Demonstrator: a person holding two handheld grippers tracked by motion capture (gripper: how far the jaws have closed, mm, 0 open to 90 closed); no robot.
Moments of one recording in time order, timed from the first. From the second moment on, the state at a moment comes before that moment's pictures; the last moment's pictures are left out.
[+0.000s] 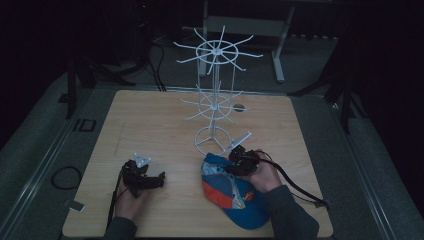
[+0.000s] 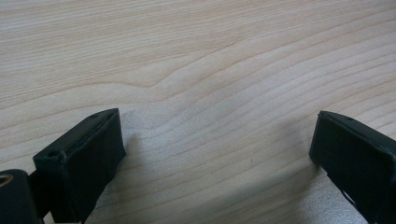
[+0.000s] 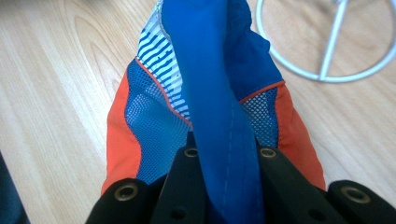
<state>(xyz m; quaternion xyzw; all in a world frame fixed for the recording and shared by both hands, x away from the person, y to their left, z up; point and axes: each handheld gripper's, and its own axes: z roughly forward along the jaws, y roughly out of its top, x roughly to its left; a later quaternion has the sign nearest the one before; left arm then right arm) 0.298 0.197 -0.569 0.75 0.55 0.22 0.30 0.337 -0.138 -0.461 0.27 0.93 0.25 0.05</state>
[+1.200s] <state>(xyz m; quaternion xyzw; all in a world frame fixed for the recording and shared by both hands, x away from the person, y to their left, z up) 0.297 0.196 -0.569 0.75 0.55 0.22 0.30 0.334 -0.204 -0.411 0.31 0.88 0.34 0.11</state>
